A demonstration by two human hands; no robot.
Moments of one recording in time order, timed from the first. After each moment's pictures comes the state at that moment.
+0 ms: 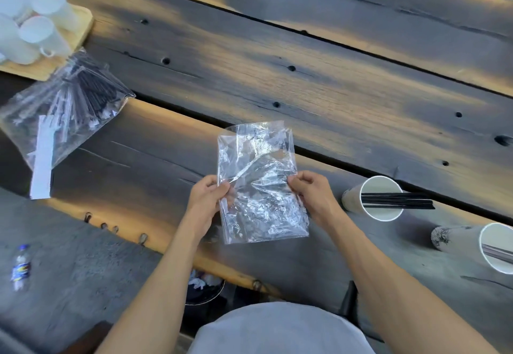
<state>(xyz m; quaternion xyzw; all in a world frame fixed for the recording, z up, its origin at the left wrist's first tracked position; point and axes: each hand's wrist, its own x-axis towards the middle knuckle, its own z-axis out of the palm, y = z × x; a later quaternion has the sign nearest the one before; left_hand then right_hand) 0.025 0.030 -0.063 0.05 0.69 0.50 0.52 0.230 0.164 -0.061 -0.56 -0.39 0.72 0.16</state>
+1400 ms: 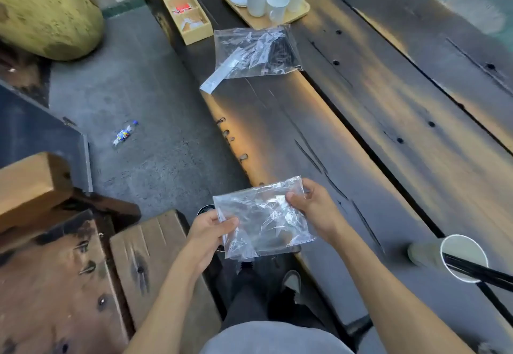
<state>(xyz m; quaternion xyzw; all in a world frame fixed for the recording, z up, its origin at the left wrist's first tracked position) 0.138 -0.247 0.005 -0.17 0.63 0.67 0.35 0.178 0.003 0.026 -0.23 -0.66 0.70 -0.13</state>
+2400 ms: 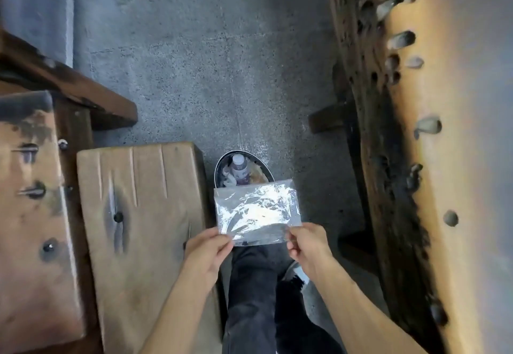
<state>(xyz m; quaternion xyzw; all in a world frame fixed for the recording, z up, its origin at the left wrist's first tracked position) 0.128 -0.371 -0.330 -0.61 0.44 0.61 0.24 0.109 -0.171 -0.334 -0.58 -0.53 0.53 -0.34</state>
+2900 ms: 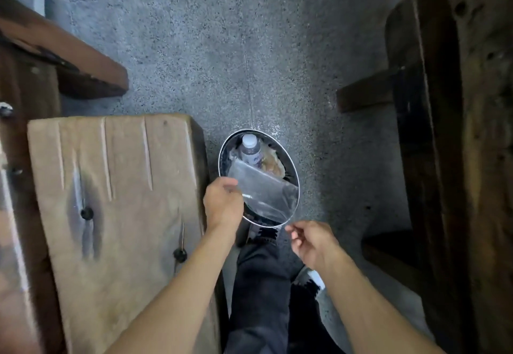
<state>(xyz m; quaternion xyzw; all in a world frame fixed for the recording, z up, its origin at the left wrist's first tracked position) 0.074 -0.357 -0.477 -0.49 0.70 0.47 0.23 0.114 -0.188 -0.487 -0.66 -0.40 0.54 -0.35</state>
